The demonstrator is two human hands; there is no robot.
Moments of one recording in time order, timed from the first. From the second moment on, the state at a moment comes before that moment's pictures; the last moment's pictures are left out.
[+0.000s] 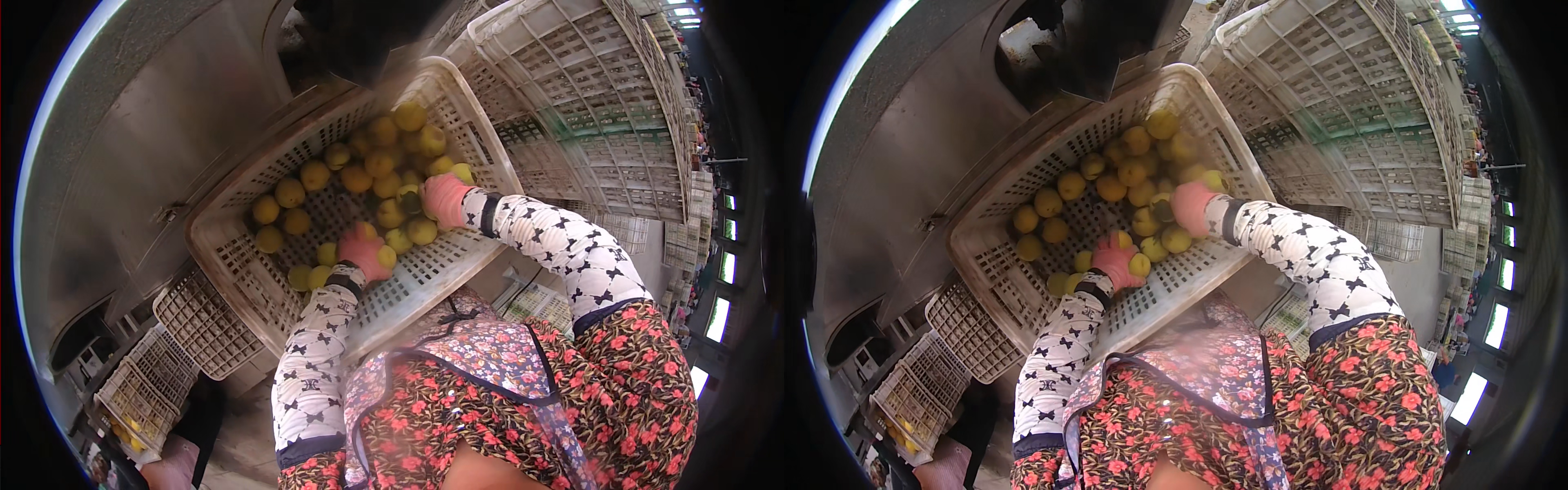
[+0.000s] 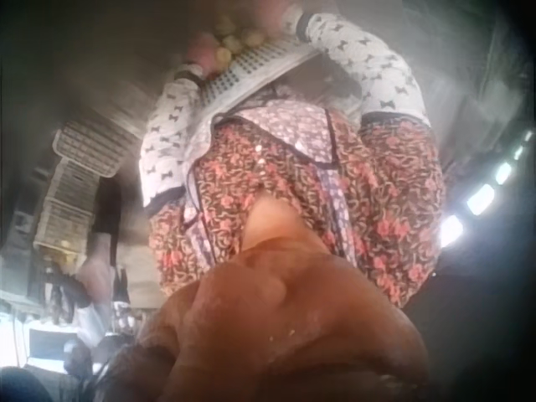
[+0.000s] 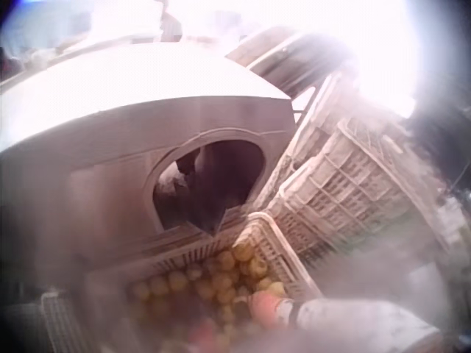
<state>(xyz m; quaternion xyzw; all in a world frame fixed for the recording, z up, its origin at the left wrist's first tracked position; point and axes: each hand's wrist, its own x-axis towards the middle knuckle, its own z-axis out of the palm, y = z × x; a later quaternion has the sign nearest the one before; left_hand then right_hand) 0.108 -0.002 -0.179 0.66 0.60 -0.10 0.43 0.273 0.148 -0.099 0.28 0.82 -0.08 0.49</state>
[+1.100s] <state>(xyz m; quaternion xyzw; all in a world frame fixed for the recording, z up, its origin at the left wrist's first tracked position) 0.028 -0.021 0.044 0.06 0.21 0.71 0.67 0.142 0.235 0.180 0.53 0.82 -0.21 0.04</state>
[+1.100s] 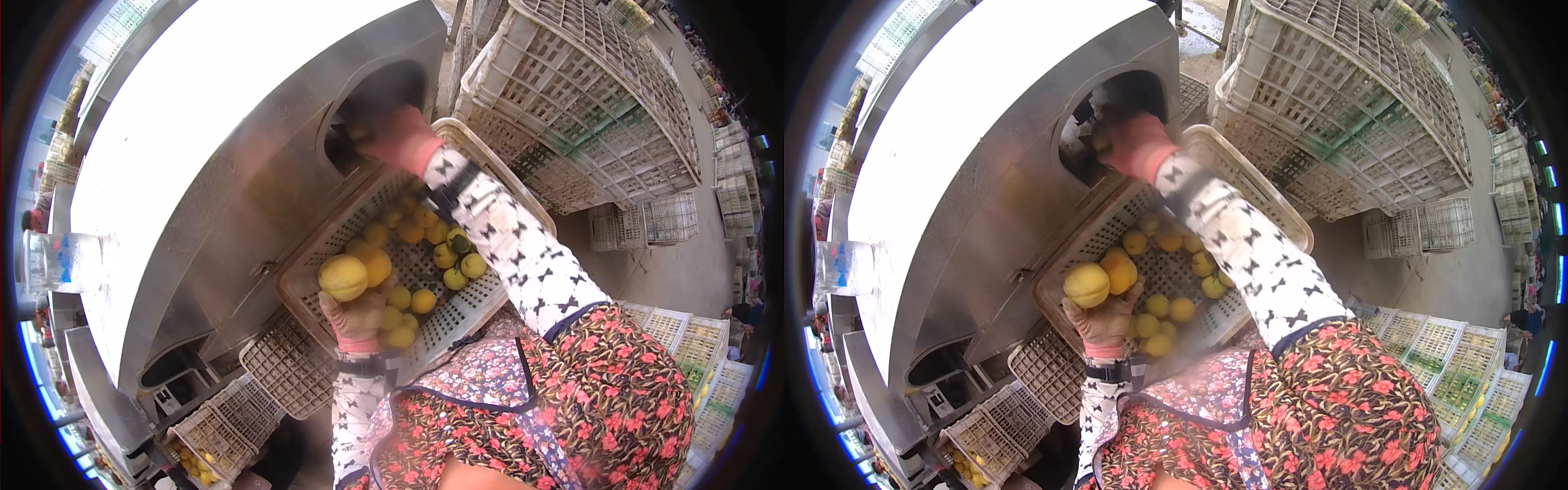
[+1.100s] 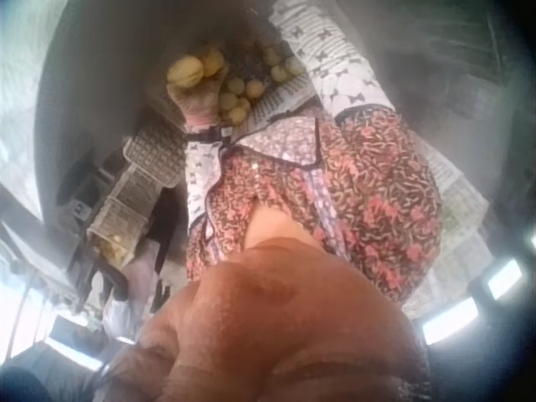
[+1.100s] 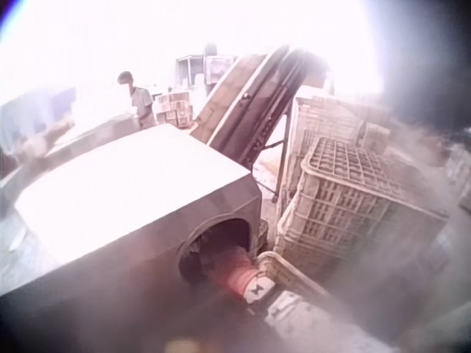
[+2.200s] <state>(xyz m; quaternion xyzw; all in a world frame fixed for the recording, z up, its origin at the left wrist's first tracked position) 0.050 0.047 0.121 0.06 0.23 0.71 0.66 0.171 0.122 0.152 0.36 0.86 -0.29 -0.23</state>
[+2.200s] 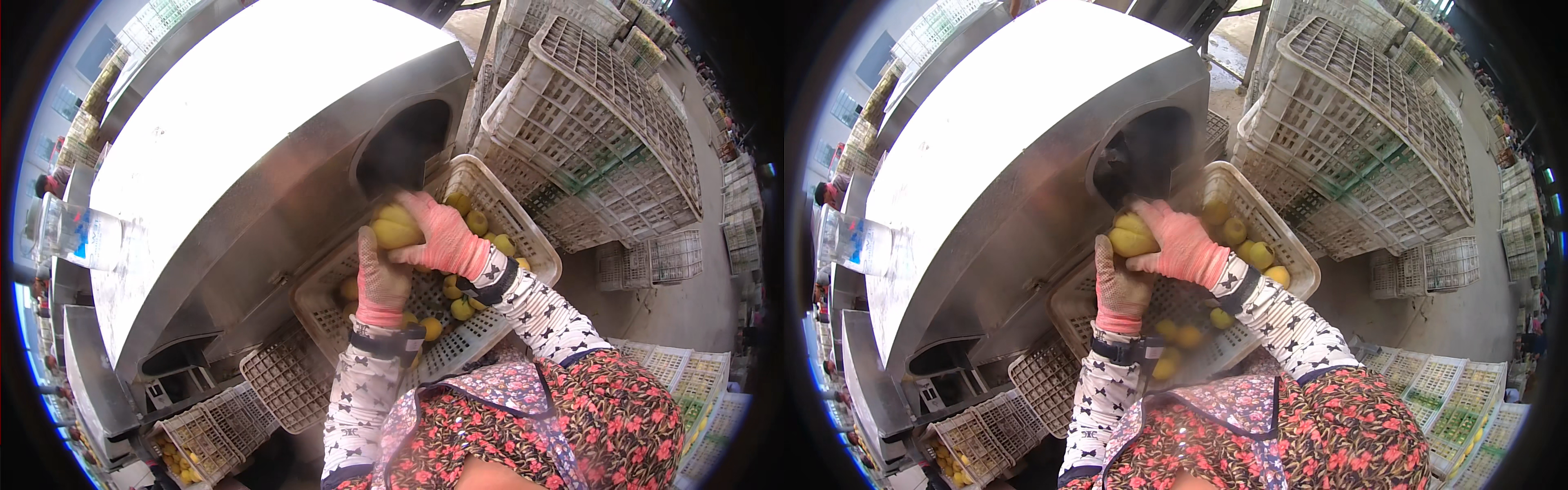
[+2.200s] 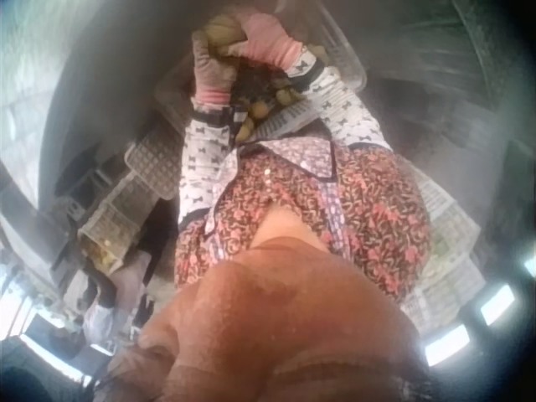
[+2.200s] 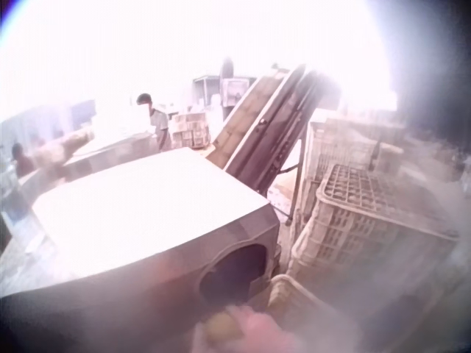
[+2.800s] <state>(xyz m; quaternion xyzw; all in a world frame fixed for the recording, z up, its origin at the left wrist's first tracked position) 0.089 -0.014 -0.186 0.66 0.63 -0.18 0.37 0.233 0.167 -0.057 0.44 0.85 -0.27 -0.05</state>
